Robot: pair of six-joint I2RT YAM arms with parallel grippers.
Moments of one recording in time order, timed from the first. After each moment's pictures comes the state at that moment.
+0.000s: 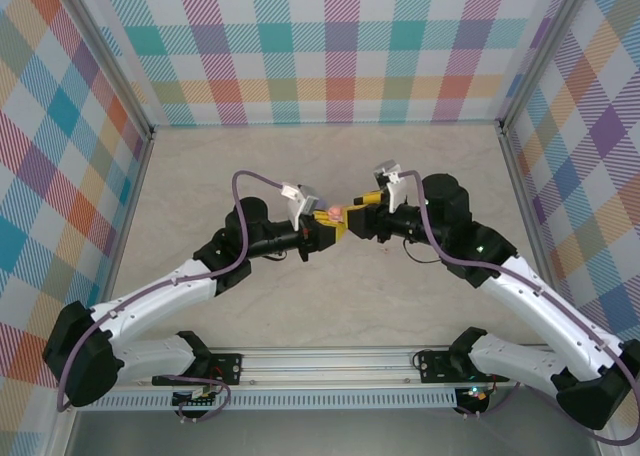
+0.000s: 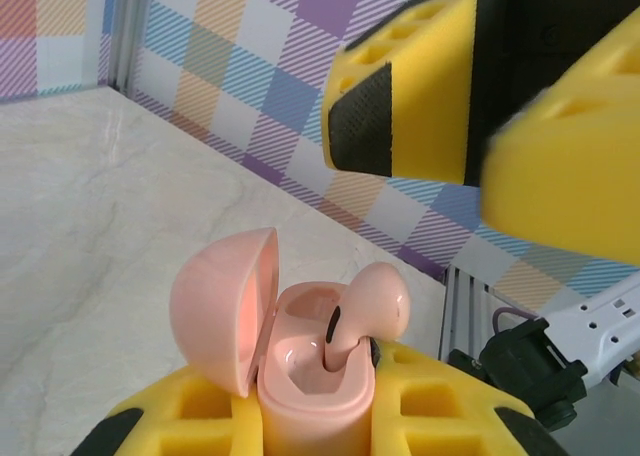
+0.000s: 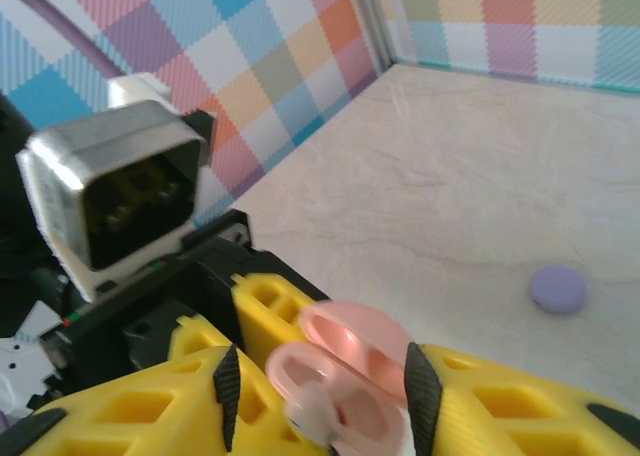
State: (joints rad) left arm -0.77 1.14 0.77 0.25 0.47 -0.32; right arm 0.71 0.98 1.05 -0.38 -0.31 0.30
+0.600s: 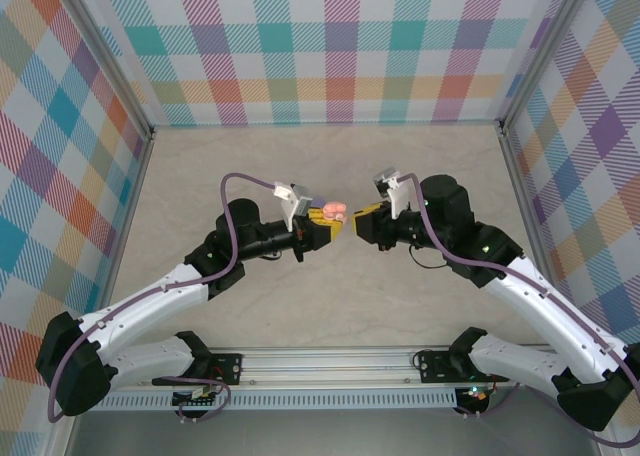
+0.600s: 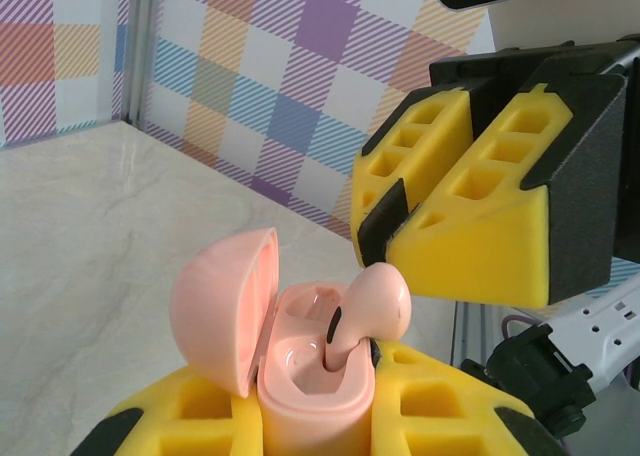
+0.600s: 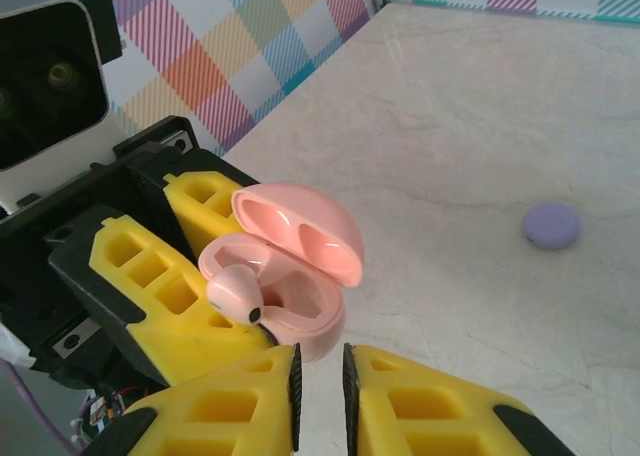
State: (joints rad) left arm -0.77 1.09 0.77 0.23 0.45 -0.28; right arm 0.71 0.98 1.08 -0.53 -0.34 0.28
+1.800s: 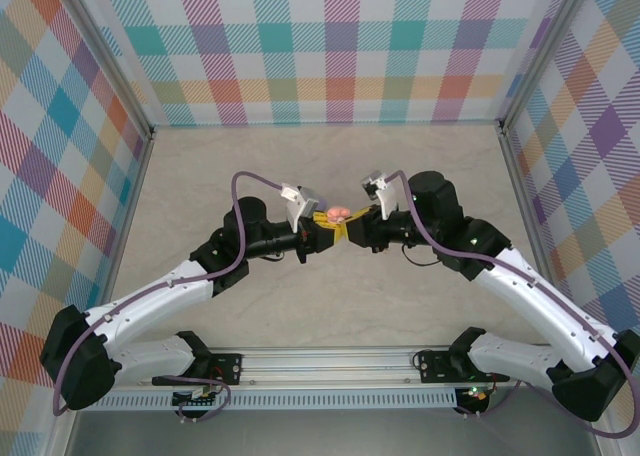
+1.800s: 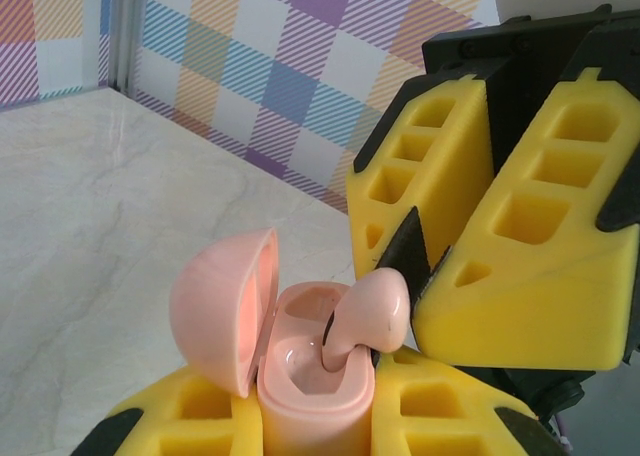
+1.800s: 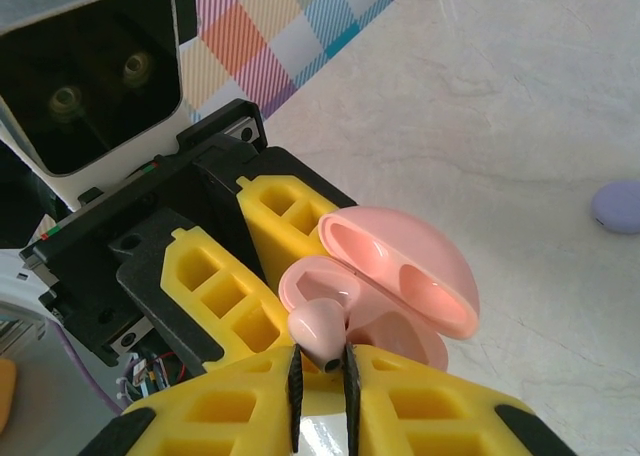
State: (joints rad) left arm -0.77 1.13 0.78 0.19 0.48 -0.26; right arm 0.72 1.05 1.09 -0.52 -0.45 0.28
